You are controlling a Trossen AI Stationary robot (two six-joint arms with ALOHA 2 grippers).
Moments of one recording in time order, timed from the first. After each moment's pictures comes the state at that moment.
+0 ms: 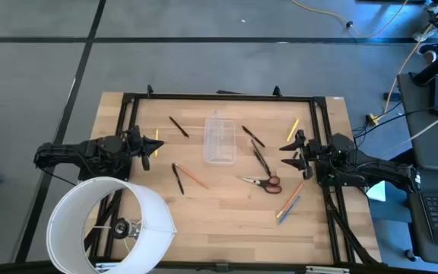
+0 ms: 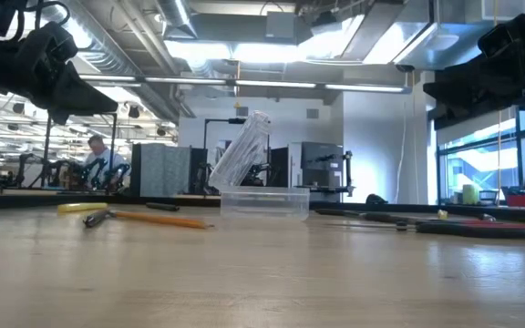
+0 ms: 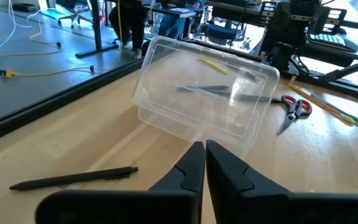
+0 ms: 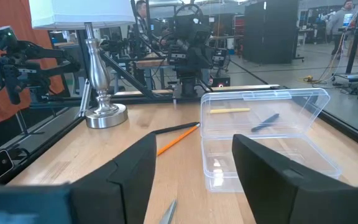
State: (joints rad) left arm 0.00 0.00 0.14 -0.37 -0.40 -0.28; right arm -0.27 0.05 0.01 0.07 -0.33 0.07
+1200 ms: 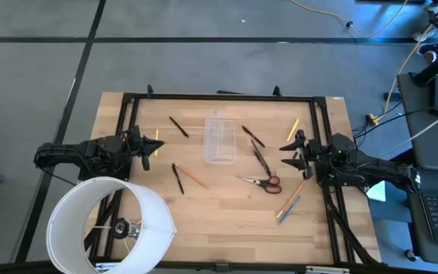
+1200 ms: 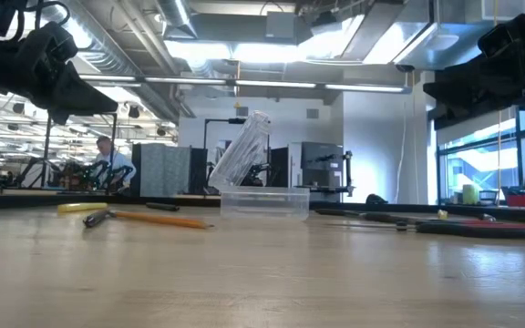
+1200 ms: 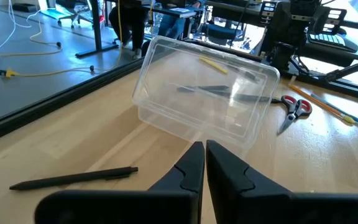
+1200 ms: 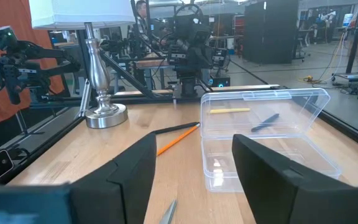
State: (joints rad) left arm 0.00 0.00 0.14 -0.37 -0.40 -0.28; right arm -0.27 0.05 0.01 0.07 -0.33 0.07
